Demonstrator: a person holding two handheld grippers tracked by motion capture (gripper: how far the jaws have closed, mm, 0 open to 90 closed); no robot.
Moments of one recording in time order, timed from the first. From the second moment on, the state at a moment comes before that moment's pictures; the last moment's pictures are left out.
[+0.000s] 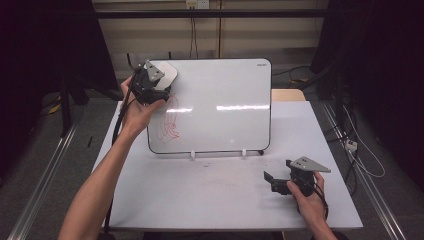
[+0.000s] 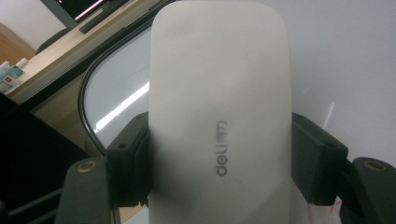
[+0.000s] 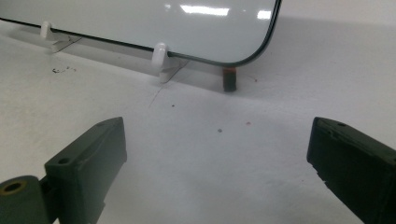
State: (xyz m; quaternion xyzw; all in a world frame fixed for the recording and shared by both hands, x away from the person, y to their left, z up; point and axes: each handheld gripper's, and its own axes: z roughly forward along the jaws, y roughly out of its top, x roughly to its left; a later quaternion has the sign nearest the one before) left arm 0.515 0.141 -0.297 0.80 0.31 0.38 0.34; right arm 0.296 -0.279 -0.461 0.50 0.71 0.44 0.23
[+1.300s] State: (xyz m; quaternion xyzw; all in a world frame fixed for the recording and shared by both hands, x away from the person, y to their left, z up) left arm 0.478 0.174 -0.287 0.75 0.34 0.36 0.43; right arm 0.297 -0.274 -0.461 0.50 0.71 0.44 0.23
